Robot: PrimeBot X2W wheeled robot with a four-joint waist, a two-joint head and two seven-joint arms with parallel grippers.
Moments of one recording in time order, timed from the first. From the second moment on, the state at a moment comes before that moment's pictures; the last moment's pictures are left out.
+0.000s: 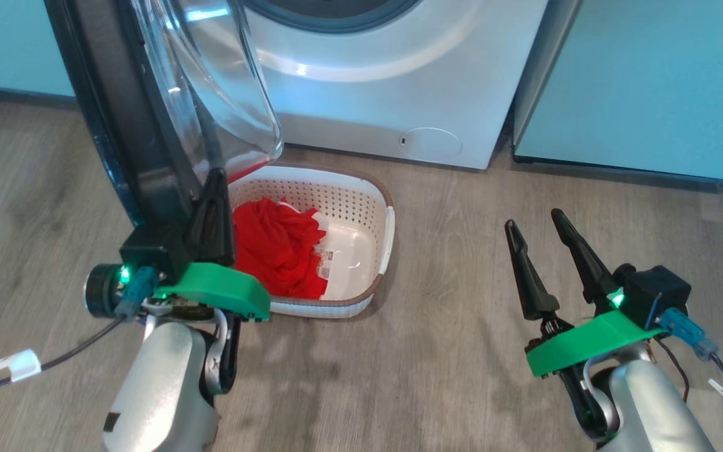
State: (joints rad) left arm -0.31 0.04 -0.24 0.24 -0.26 0.18 -0.26; right arm -0.14 -0.06 0.14 0.19 0.27 0.13 -0.25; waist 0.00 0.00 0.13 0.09
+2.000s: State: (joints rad) left arm -0.66 0.17 0.47 0.50 -0.12 -0.03 -0.26; right arm -0.23 -0.19 0.14 0.16 0.26 0.13 -0.25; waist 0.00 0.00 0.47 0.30
